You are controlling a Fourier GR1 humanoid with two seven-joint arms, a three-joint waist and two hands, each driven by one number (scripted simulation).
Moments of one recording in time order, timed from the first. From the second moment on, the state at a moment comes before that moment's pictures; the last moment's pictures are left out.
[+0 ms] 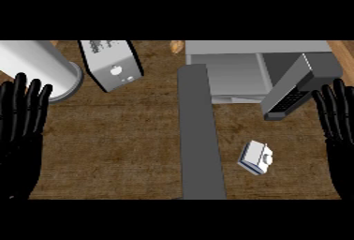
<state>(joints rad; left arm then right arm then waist) 0.00 0.08 0.01 -2.10 0.00 0.00 -0.03 0.03 -0.12 -0.01 -2.10 0.00 0.04 -0.01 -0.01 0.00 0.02</state>
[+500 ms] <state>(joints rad) 0.02 0.06 0.02 -2.06 0.06 -0.01 0.02 0.00 -0.01 0.33 -2.09 0.18 -0.34 0.08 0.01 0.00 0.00</state>
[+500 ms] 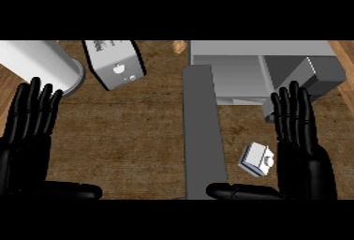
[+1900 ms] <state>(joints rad) 0.34 0.05 0.11 -2.16 0.23 -0.20 -0.08 0.06 -0.02 0.46 -1.91 0.20 -0.73 -0.01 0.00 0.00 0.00</state>
